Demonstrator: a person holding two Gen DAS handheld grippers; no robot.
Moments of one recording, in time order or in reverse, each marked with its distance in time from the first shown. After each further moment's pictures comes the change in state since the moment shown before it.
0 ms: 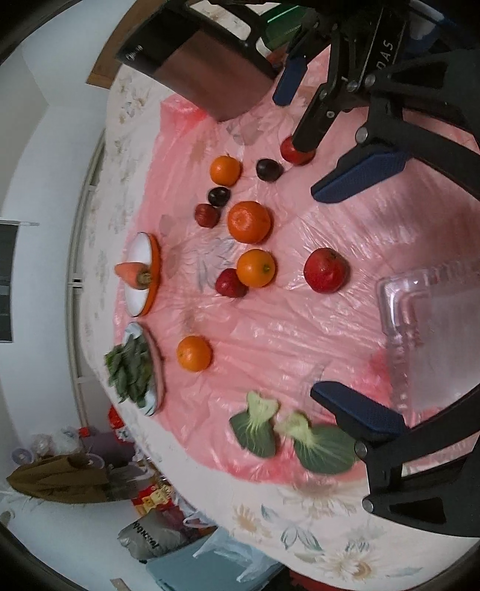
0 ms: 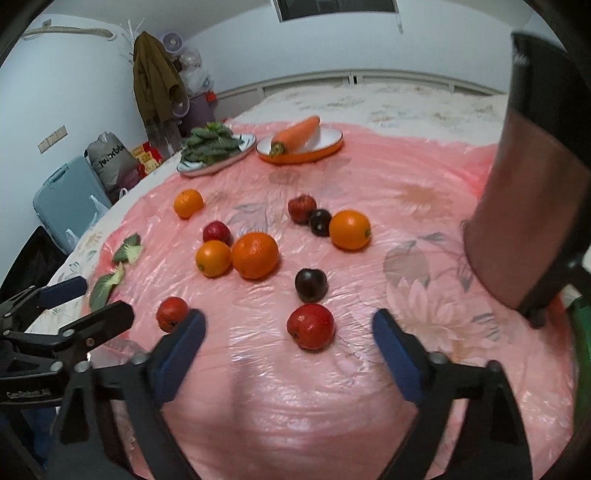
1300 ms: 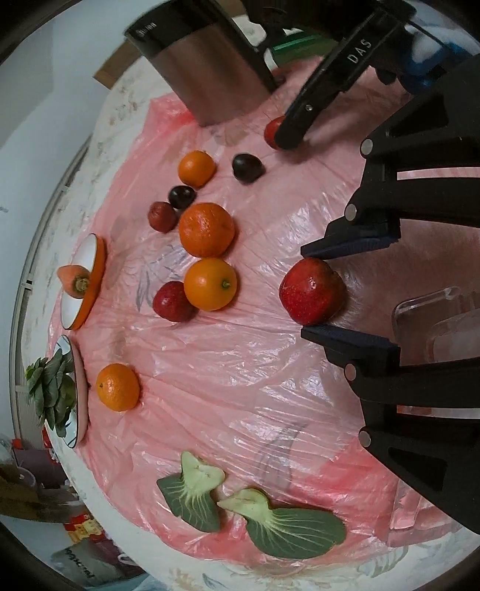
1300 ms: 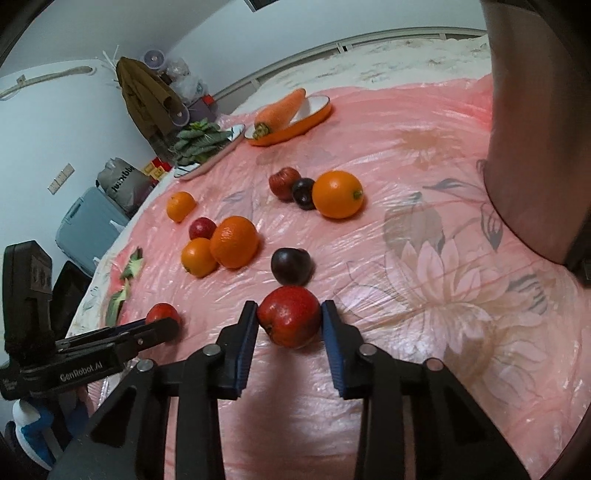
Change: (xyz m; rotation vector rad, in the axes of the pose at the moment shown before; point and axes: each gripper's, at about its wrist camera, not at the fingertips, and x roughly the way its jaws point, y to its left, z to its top) left arm 0.052 0.013 -0.003 -0.138 0.183 -0.190; right arm 0.023 -0.044 -0.010 0.176 0.038 0.162
